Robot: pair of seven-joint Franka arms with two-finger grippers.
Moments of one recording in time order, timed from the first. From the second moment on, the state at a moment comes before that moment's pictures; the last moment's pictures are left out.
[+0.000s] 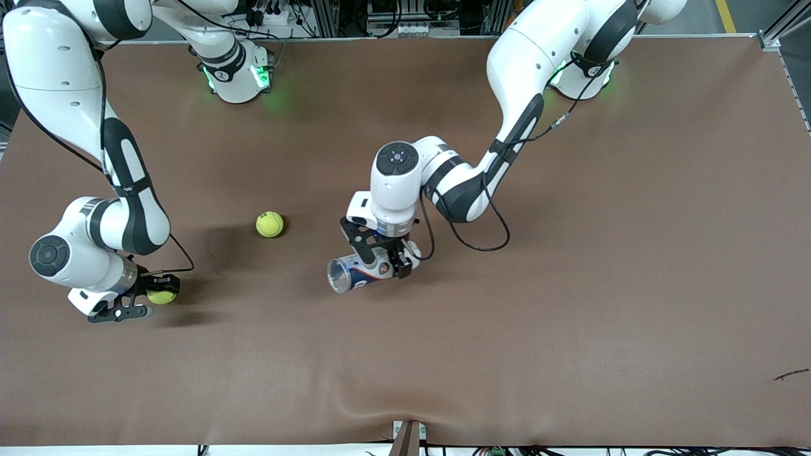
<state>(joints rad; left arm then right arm) -0.73 0.92 -0.12 -1.14 0.25 2.36 0.05 -0.05 0.66 -0.11 -1.71 0.04 2.38 -0.29</state>
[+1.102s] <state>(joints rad) -0.79 0.96 -0.10 -1.40 0.25 3.19 -0.19 -0.02 0.56 -0.08 -1.57 0.22 1.96 -0.15</state>
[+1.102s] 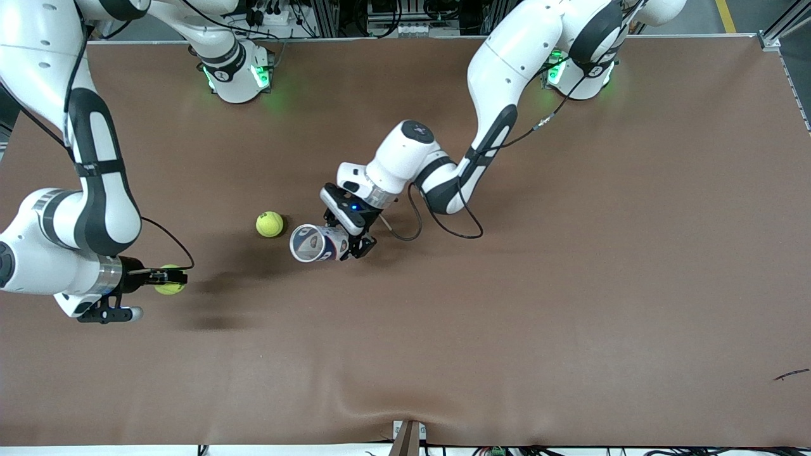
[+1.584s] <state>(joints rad) -0.80 1.02 -0.07 -1.45 0.25 3.41 -0.18 0.13 0.45 -0.07 -1.57 0.22 1.83 0.20</state>
